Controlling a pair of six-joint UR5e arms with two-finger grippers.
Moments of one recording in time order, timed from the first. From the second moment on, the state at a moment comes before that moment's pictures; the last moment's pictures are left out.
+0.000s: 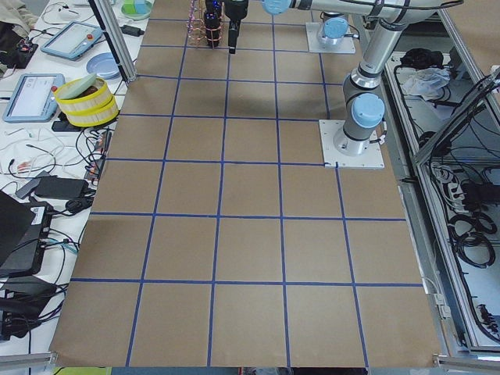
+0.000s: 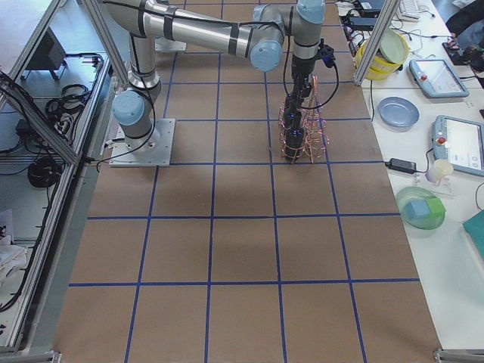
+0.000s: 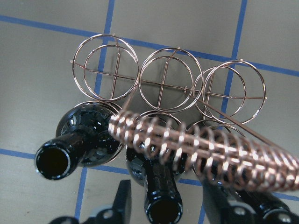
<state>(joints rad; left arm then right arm) -1.61 -1.55 -1.53 -1.54 1.56 0.04 1.38 -1.33 1.44 -1.79 -1.57 -0.37</state>
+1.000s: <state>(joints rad) -1.61 -1.54 -1.53 -1.56 1.57 0.04 1.53 -1.62 1.43 -1.48 -1.58 -0.14</state>
